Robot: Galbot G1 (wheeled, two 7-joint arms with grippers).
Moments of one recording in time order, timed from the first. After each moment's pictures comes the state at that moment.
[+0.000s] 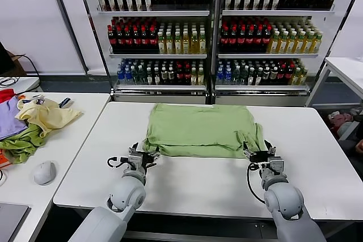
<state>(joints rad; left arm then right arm) 0.91 -1.20 -0.06 -1.69 -0.45 0.53 -0.44 -1.10 1.23 0.44 1.73 0.28 -0.48 0.16</state>
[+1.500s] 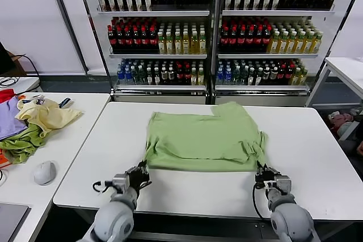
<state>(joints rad) 1.24 -1.15 -0.19 -1.97 -0.55 0.48 -0.43 -1.39 1.22 0.55 1.99 0.26 -0.48 0.14</state>
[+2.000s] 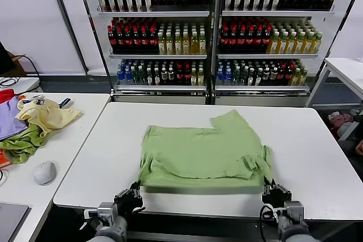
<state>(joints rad) 1.50 -1.16 -0.28 -2.19 -0.49 0.51 -0.43 -1.61 1.27 0.60 2.18 0.16 -0.44 0.13</state>
